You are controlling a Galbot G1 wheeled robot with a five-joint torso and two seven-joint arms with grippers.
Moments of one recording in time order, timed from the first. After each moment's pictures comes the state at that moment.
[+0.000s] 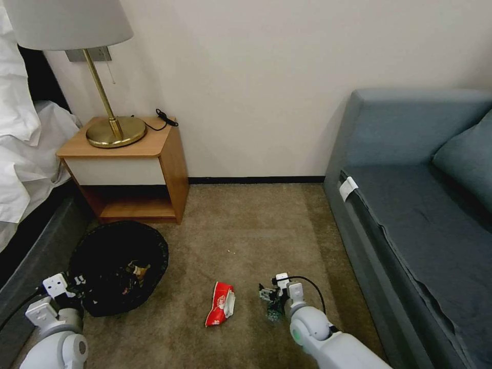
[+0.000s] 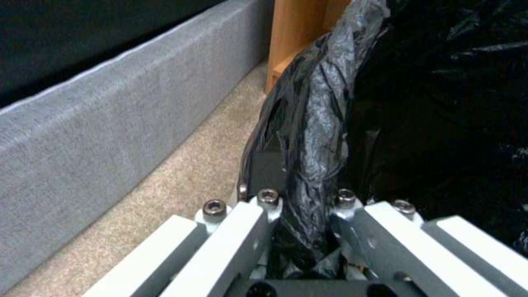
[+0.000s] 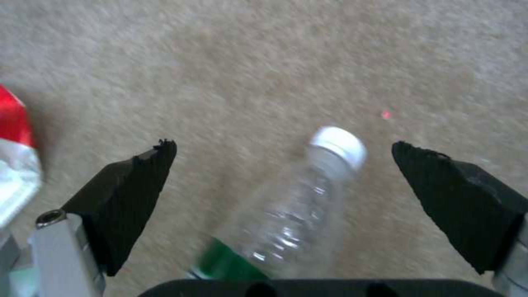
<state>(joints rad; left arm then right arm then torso) 1.44 -1.46 -1.00 -1.83 -0.36 0.29 -0.11 -1.00 1.12 -0.21 1.39 0.64 -0.29 0.32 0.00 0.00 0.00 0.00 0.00</state>
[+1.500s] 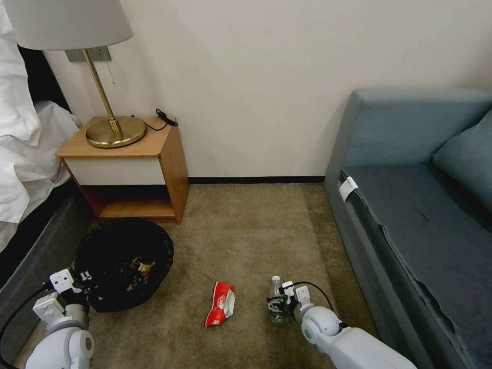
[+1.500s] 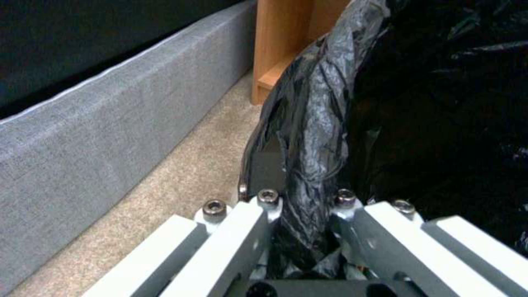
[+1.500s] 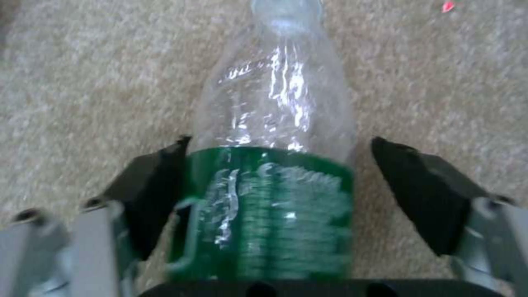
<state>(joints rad) 1.44 -1.48 -0.98 -1.87 -0.33 0.30 -0.10 -0.93 1.08 -0.34 1.26 0.72 -0.29 0.21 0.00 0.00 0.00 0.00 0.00</state>
